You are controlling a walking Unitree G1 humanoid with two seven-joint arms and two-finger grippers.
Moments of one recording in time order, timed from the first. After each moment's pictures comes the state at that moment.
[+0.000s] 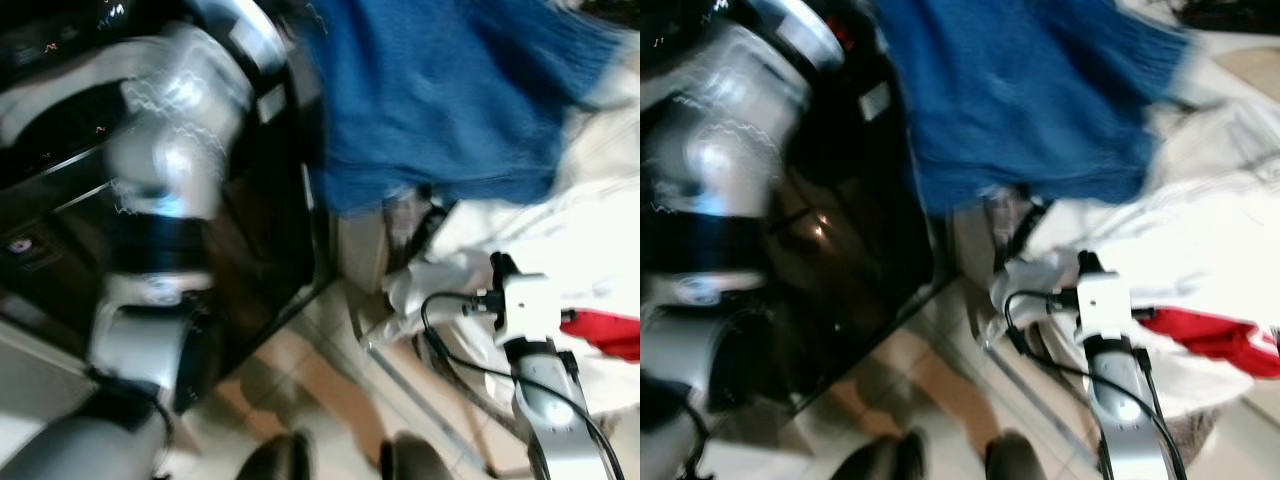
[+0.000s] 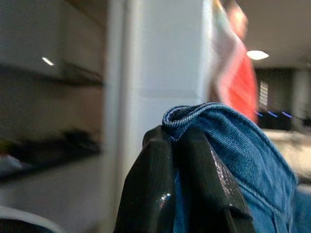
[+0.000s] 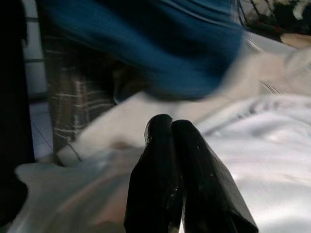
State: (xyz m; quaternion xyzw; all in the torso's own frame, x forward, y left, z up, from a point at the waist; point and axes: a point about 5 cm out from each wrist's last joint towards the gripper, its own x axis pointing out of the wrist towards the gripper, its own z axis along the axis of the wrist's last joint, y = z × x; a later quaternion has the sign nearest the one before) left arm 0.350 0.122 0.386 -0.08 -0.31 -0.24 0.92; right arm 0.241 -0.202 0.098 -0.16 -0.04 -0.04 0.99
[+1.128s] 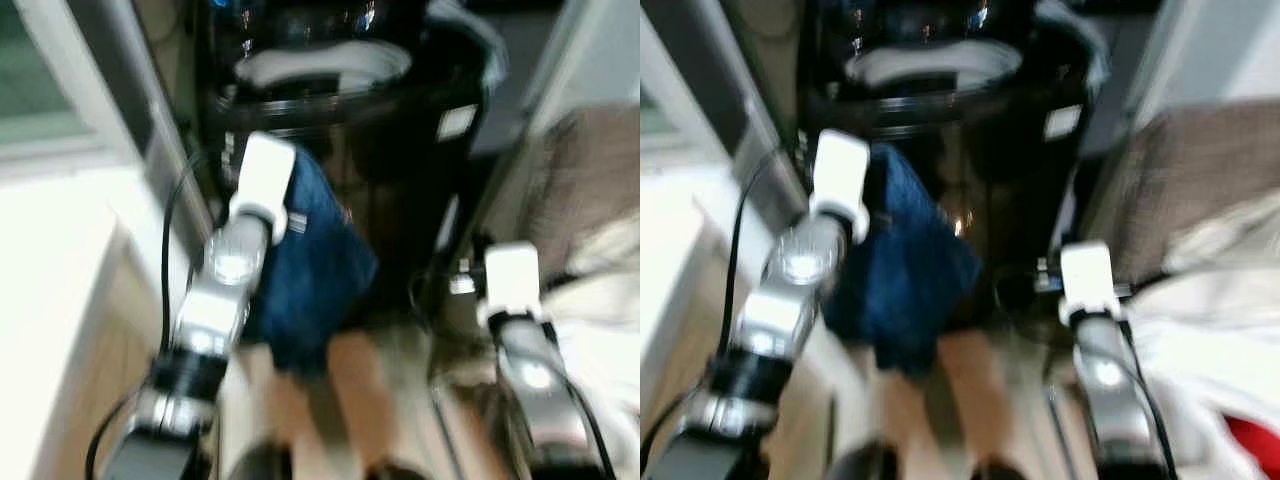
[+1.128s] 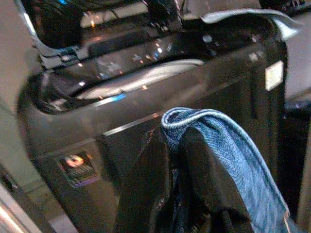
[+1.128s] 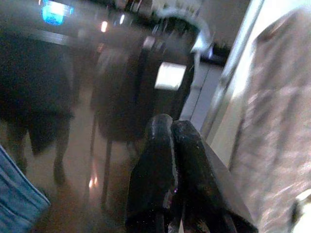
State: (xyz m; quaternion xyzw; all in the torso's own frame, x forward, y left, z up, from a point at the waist) left arm 0.342 0.104 0.179 0.12 -0.05 -0.11 0.99; right arm 0.273 -0.183 0.113 -0.14 -0.06 -0.01 0.99
